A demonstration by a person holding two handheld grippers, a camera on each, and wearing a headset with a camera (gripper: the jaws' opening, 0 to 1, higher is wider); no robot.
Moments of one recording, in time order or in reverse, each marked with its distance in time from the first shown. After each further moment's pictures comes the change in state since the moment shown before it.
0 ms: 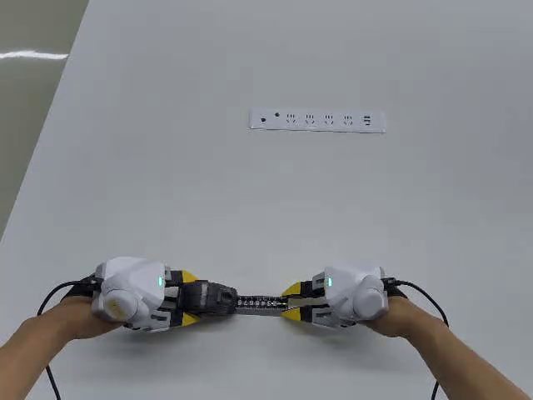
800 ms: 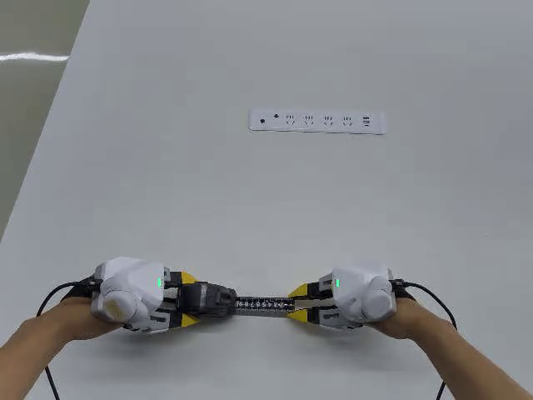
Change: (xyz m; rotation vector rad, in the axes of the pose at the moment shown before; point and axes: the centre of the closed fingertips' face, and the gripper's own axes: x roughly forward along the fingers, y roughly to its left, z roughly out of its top) left arm 0.000 0.000 0.001 -0.003 0.002 -0.001; right arm -0.010 0.000 -0.007 0.011 0.002 -0.004
